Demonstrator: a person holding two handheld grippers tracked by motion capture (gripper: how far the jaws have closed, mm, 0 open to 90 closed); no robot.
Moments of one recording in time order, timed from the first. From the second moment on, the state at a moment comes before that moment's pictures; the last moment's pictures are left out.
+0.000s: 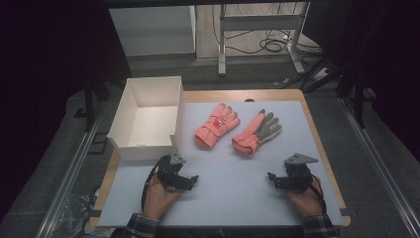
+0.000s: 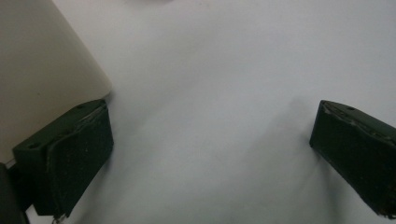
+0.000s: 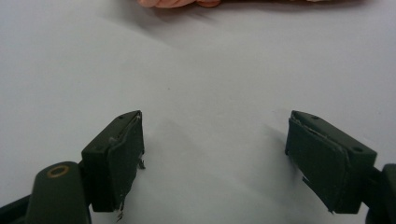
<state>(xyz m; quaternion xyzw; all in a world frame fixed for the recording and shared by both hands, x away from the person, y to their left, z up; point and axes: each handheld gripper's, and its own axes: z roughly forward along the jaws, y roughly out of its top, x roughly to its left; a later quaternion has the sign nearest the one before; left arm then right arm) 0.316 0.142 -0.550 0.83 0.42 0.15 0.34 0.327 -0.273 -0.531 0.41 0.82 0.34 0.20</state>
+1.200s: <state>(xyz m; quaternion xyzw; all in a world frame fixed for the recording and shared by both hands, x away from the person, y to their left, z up) 0.315 0.142 -0.551 0.83 0.42 0.15 0.34 0.331 -0.265 -0.521 0.40 0.83 0.34 0.19</state>
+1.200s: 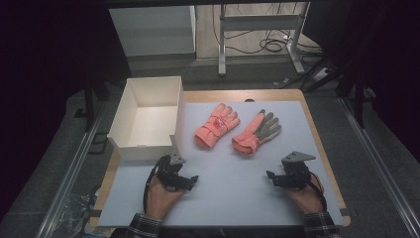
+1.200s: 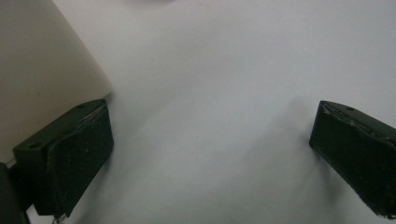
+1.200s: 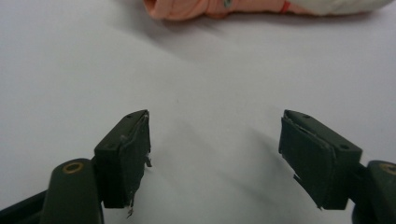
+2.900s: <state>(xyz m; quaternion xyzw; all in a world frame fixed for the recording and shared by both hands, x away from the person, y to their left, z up) 0.315 0.142 -0.551 0.83 0.42 0.15 0.34 0.404 -0.213 -0.488 0.37 0.84 0.34 0.19</state>
